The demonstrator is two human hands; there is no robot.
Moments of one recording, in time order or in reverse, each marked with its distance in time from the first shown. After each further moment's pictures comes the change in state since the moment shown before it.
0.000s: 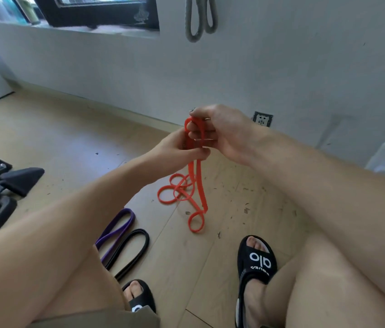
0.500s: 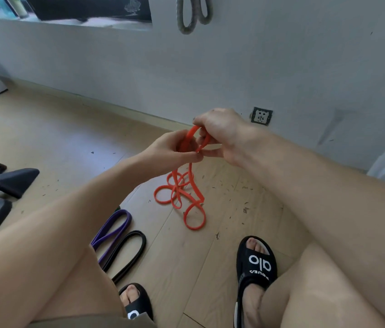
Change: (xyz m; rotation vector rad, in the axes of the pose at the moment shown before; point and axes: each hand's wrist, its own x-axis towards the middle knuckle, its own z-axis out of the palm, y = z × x) left_hand 0.027 -0.010 -0.001 0.148 -0.058 -0.032; right_hand 0.023 0.008 -0.012 -0.183 0.212 0.093
